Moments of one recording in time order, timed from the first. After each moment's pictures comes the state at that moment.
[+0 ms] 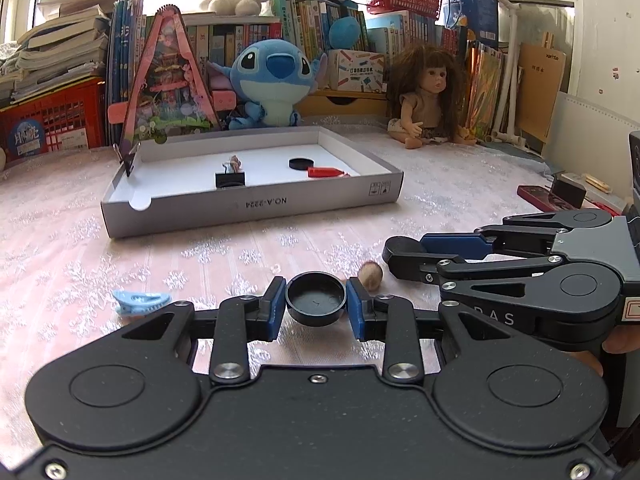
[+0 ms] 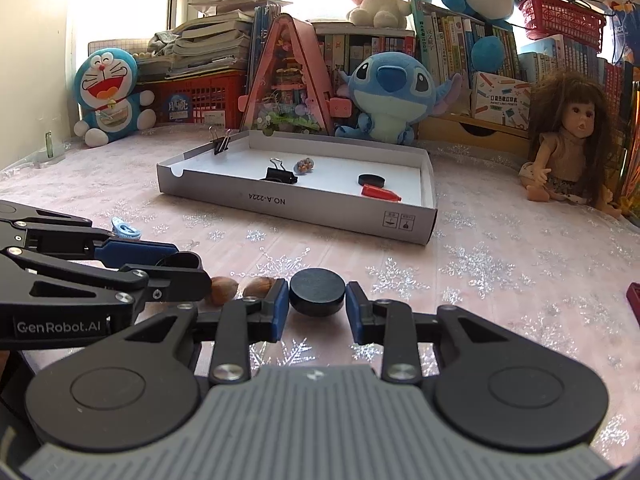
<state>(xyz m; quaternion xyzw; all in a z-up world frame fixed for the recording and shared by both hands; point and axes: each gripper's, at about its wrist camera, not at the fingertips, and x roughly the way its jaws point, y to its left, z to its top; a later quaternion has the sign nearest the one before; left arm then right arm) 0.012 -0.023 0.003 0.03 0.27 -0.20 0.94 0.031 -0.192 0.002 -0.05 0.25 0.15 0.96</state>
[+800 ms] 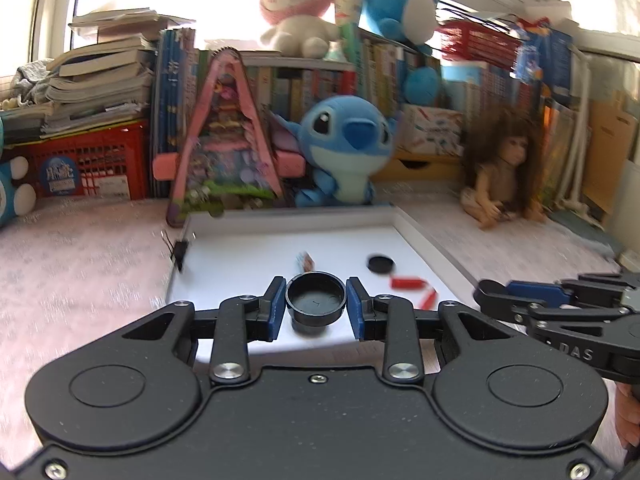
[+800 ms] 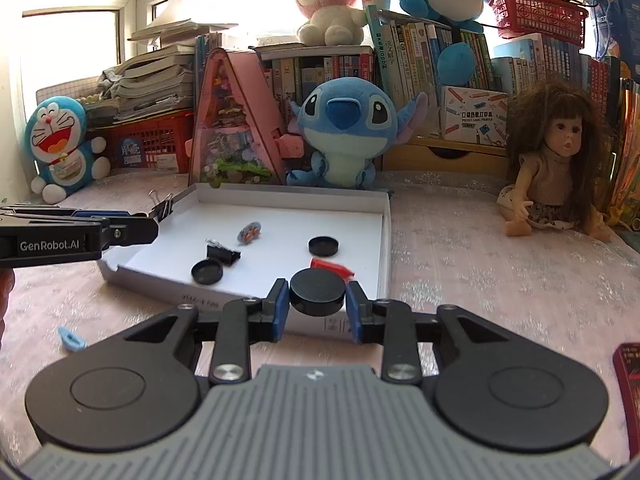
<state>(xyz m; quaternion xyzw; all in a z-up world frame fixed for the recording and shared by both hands) 0.132 -0.005 0.071 -0.01 0.25 -0.12 0.96 0.117 -0.217 0.051 -0.01 0.26 0.12 0.96</state>
